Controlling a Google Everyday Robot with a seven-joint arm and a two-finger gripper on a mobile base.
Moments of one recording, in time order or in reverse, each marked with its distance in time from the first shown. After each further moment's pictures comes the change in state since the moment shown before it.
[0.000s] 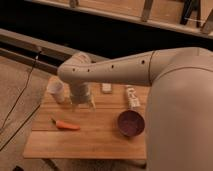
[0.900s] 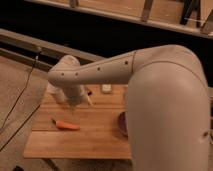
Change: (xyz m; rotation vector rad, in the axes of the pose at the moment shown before) arm -0.014 0.023 0.022 0.163 -0.006 -0.314
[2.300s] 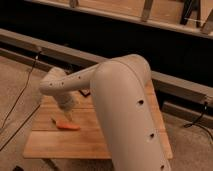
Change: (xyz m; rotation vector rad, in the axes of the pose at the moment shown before) arm -0.032 0.045 0.075 0.001 0.069 -1.006
